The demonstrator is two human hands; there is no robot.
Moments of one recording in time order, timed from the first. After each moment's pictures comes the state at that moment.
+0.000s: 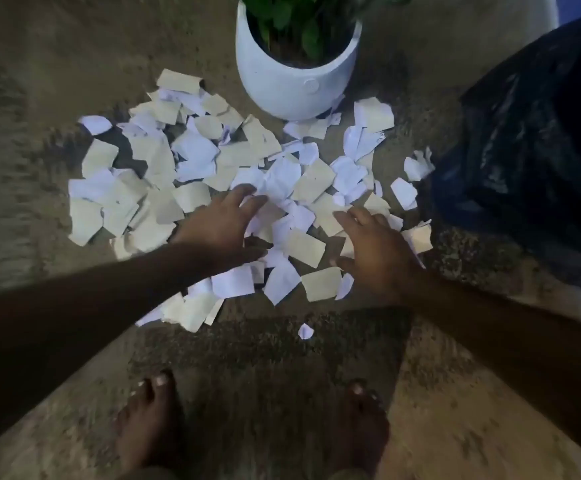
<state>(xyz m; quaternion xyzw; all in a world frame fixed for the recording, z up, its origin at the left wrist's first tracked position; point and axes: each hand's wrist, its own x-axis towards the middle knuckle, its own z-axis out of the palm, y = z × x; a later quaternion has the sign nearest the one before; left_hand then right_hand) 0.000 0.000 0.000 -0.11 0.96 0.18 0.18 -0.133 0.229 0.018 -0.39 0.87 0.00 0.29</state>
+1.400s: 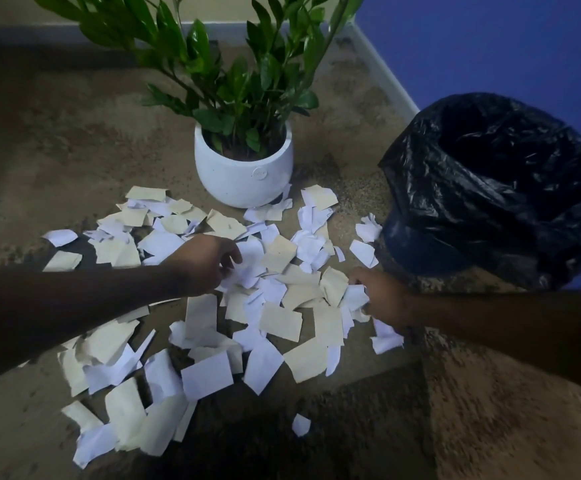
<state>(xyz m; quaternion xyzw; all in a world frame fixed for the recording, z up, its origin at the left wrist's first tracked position) -0.062 -0.030 -0.018 -0.08 0.95 0.27 0.12 -0.186 0.280 -0.024 -0.26 0.90 0.00 0.34</state>
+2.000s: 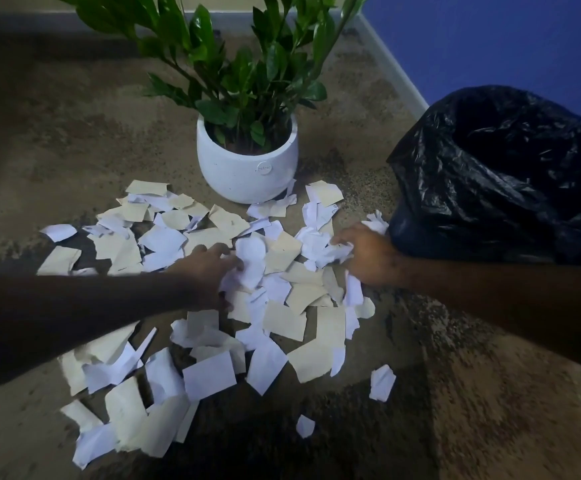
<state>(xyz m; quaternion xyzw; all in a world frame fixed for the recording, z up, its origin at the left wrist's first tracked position) -0.051 -0.030 -0.042 -0.04 0.96 0.11 0.25 -0.201 0.229 -0.001 -0.28 0.91 -0.16 0.25</state>
